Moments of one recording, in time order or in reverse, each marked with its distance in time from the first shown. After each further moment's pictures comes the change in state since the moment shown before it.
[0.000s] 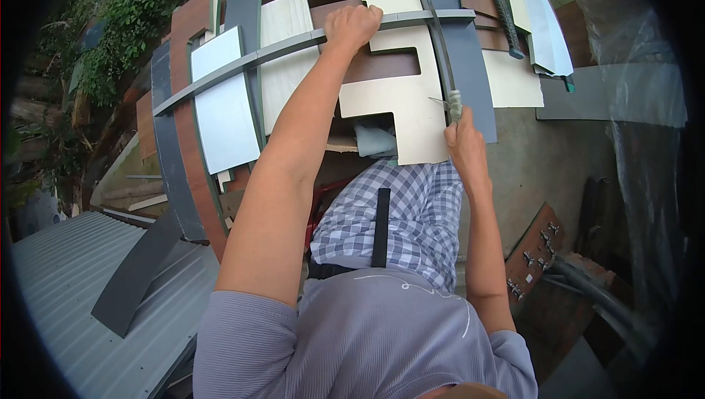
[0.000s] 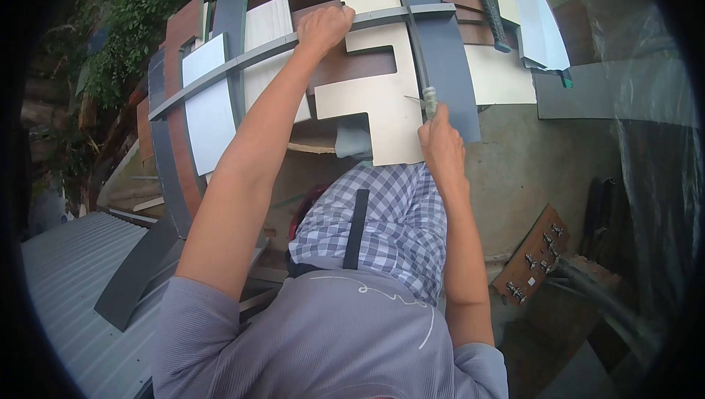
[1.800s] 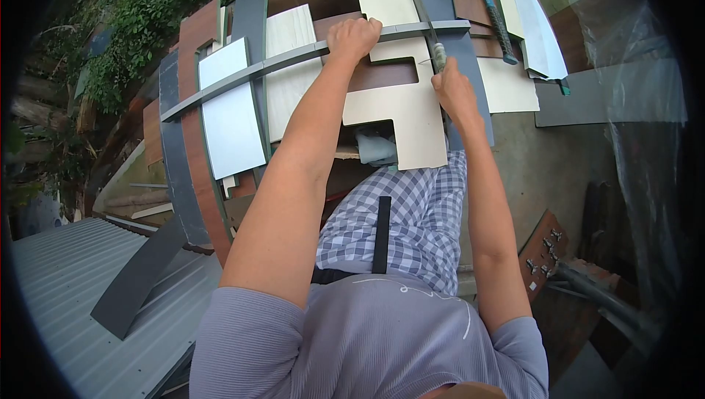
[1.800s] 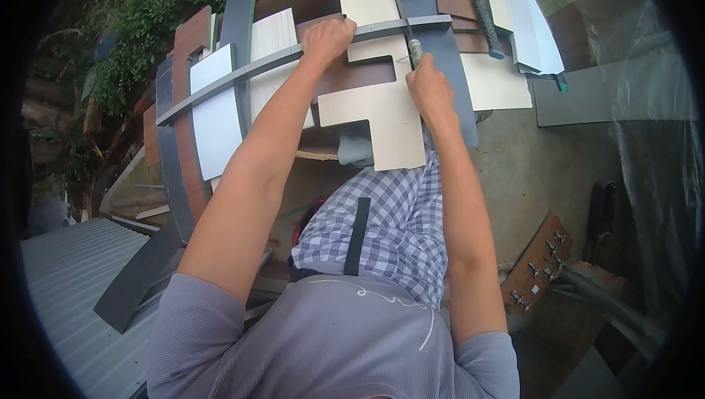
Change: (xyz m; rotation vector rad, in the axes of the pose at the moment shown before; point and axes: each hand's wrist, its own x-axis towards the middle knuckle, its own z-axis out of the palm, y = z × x) left_hand 0.001 0.000 0.004 0.018 0.050 0.016; right_hand 0.084 -0.028 0.002 -0.038 0.106 -0.172
